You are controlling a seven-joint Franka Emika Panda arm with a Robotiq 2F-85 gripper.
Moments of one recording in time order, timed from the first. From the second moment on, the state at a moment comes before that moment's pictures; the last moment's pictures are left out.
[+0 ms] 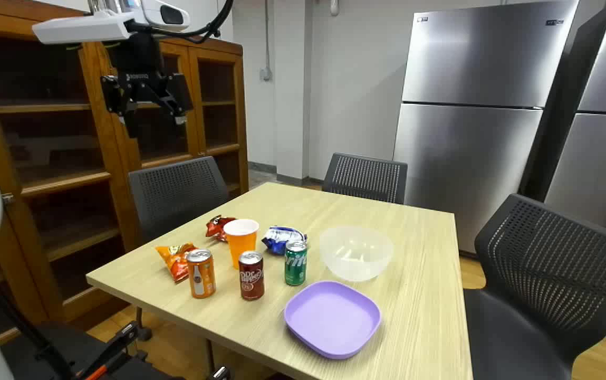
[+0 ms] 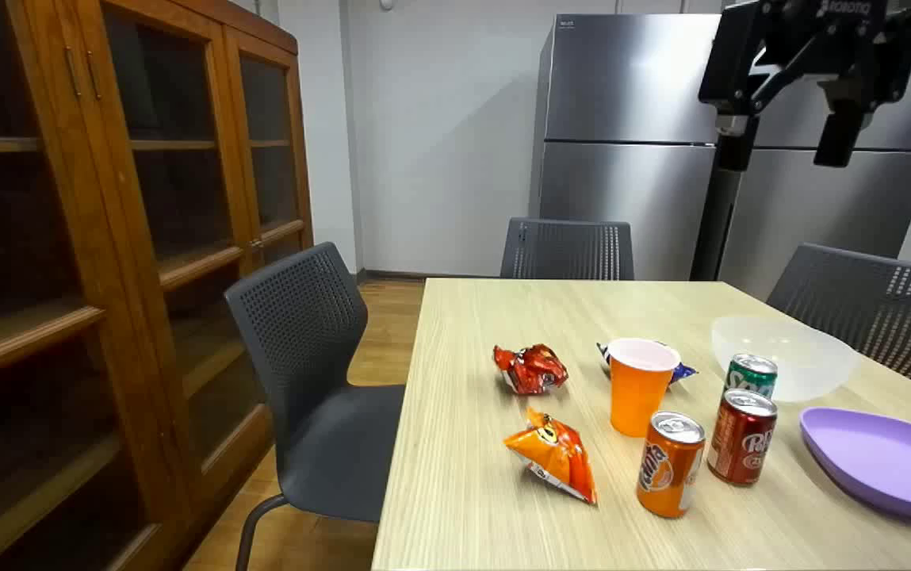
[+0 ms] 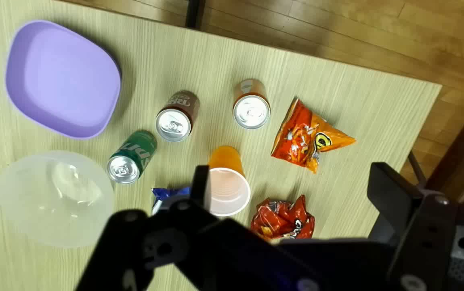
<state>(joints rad) 0.16 -0.65 0.15 -2.61 0.03 2.03 0.03</state>
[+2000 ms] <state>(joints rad) 0.18 -0.58 0.15 -2.70 0.03 2.20 0.03</state>
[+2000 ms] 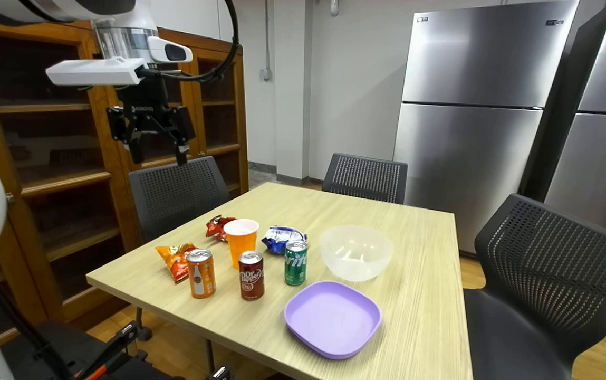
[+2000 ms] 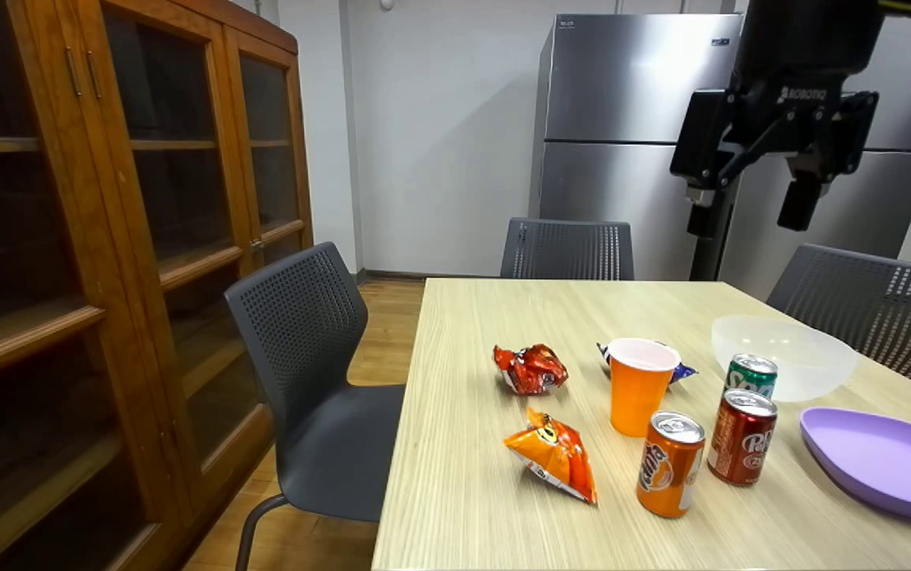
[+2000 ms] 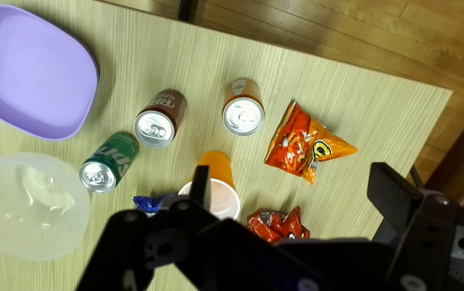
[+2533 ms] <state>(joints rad) 0.20 -0.53 0.14 -2.77 0.05 2.30 0.02</state>
